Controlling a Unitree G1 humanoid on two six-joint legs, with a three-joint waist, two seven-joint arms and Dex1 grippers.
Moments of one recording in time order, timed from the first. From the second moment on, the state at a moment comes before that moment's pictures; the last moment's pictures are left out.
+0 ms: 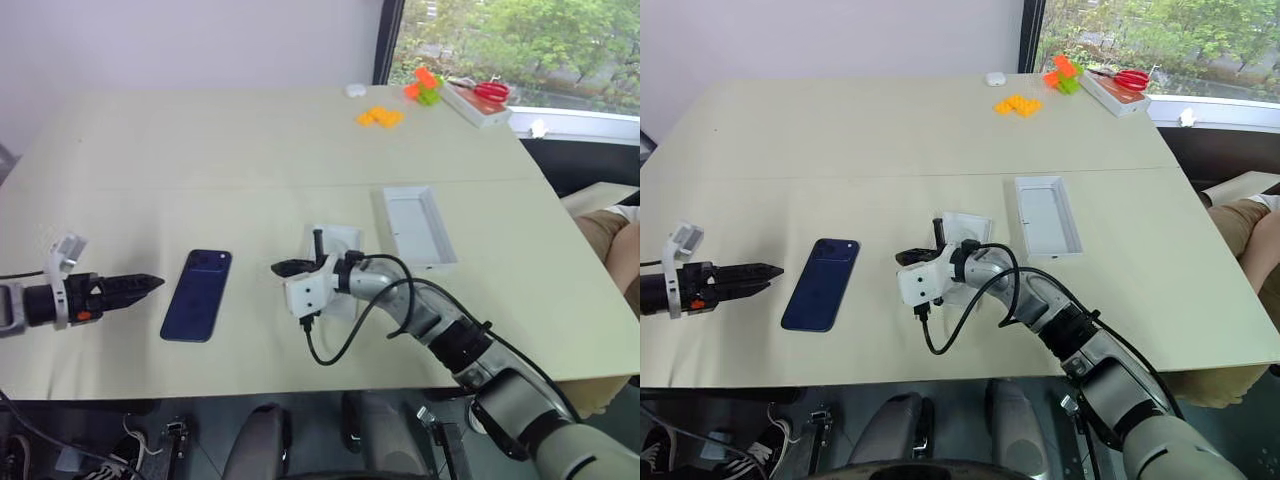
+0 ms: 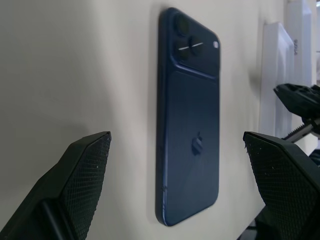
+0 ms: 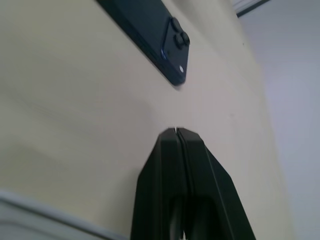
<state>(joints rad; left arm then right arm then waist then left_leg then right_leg) -0.37 1.08 0.22 0.43 -0.76 1.33 -1.06 -0.67 -0.33 0.60 0.23 -0.51 -0.30 0.59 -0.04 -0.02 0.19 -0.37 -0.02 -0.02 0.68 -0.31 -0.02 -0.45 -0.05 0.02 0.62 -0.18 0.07</state>
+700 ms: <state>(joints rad) -0.42 0.89 0.22 0.35 -0.77 1.45 -1.04 -0.74 -0.30 0.69 0.36 -0.69 -0.50 0.53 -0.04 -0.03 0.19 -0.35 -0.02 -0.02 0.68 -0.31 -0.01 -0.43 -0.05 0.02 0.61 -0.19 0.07</state>
